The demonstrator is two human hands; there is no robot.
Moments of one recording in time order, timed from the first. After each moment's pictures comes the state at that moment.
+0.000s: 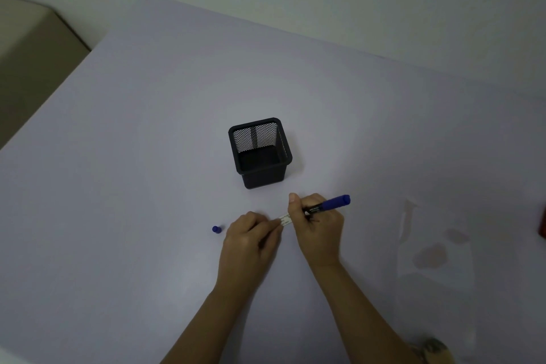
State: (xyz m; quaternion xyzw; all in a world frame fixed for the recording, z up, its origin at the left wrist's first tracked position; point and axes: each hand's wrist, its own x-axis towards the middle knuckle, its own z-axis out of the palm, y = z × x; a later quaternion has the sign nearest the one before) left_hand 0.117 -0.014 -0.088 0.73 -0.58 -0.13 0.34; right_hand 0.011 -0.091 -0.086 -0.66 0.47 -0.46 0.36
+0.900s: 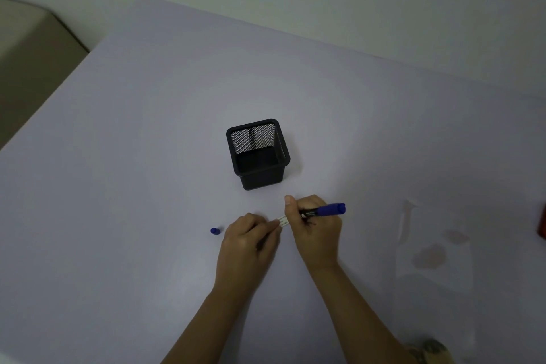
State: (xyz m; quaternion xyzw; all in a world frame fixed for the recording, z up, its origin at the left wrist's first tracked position) left_hand 0.121 -0.014 -0.091 0.73 -0.58 -0.13 0.35; right_hand 0.014 -0.090 -0.084 -0.68 0.47 -0.45 0.34
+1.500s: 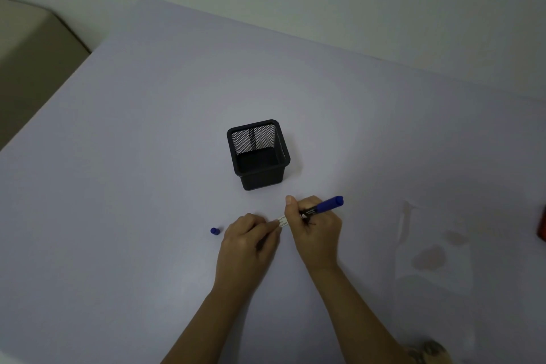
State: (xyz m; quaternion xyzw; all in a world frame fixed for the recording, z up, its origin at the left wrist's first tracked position) left_hand 0.120 -0.014 -0.090 0.73 -0.58 -0.13 0.35; right_hand 0.015 -0.090 -0.085 -0.67 0.47 -0.45 0.35
